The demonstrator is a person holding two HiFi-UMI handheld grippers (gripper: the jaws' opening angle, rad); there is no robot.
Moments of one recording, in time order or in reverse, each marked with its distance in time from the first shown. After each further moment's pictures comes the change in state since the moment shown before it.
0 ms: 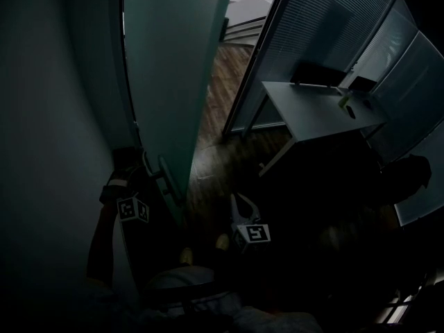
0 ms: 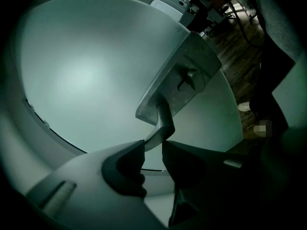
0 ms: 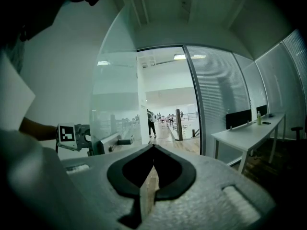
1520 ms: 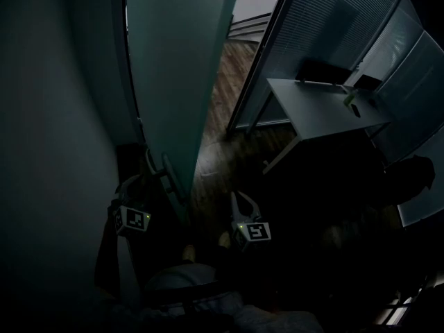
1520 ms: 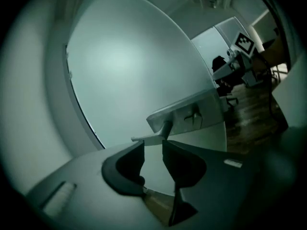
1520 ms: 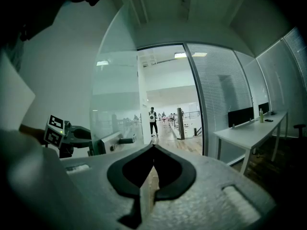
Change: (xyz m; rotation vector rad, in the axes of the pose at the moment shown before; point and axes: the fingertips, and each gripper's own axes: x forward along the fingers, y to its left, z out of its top) left arm -0.046 0.001 0.013 -0.605 -0.147 0.021; right arm 0.008 0.006 -0.008 0.009 0.011 0.020
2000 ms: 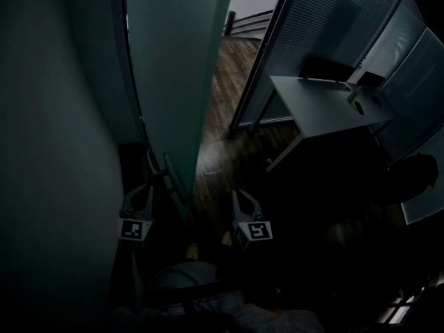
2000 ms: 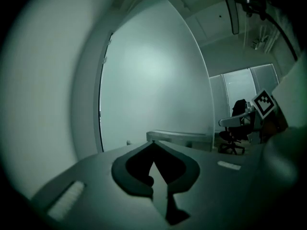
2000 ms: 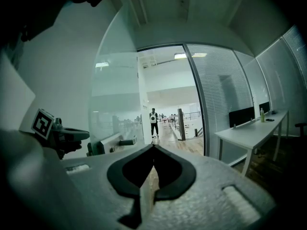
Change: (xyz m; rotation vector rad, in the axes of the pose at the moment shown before) left arm -0.033 -0.003 0.034 -0.503 -0.151 0.058; right arm 0.005 0.003 0.003 0.005 -0.015 0.009
